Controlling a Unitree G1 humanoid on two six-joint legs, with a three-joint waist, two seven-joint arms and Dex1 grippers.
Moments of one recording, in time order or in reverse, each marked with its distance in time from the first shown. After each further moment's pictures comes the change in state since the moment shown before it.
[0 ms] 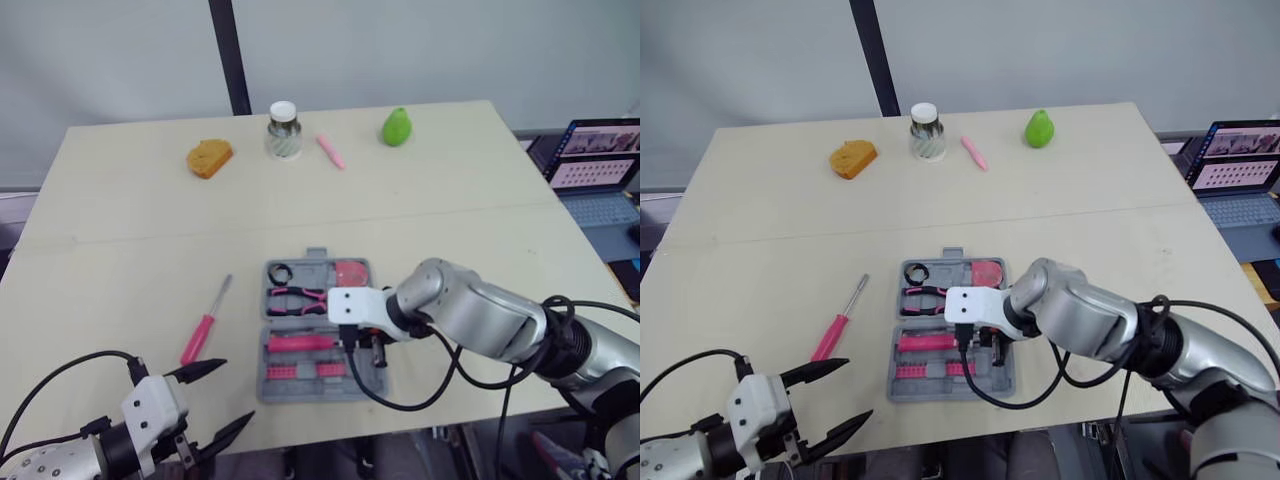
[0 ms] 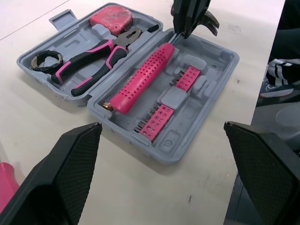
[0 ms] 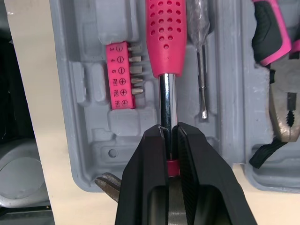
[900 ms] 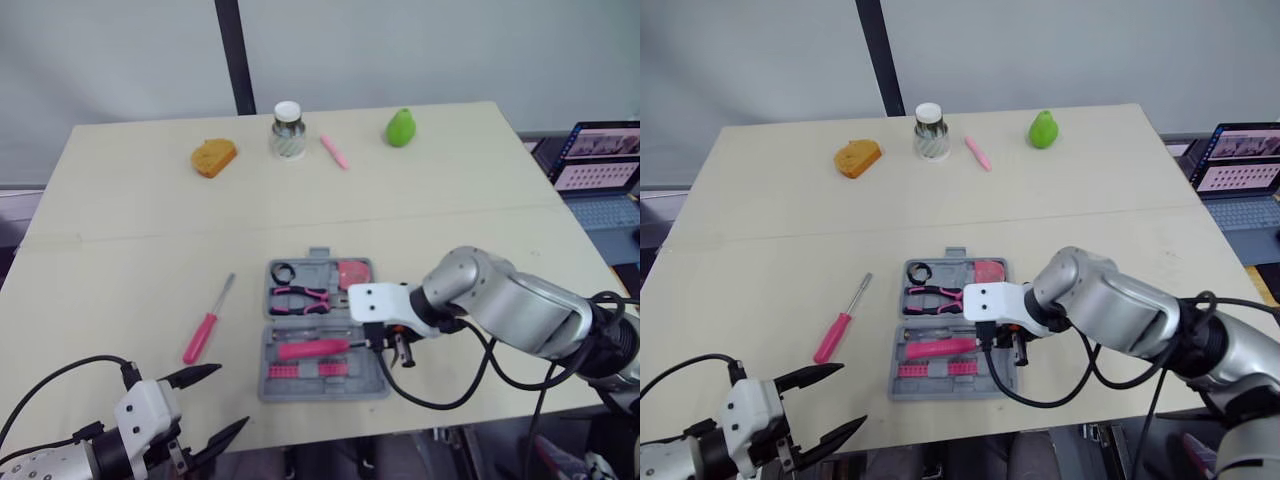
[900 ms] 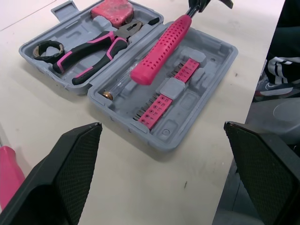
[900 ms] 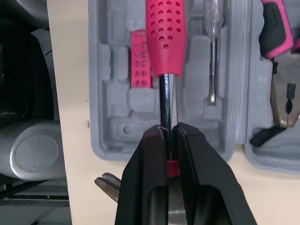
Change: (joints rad) left arm 0.025 -0.007 0.018 0.009 -0.007 -0.011 -0.023; right arm -0.008 -0.125 -0.062 -0.039 0.057 -0.120 0.113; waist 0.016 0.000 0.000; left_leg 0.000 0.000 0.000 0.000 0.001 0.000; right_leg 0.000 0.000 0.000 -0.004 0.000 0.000
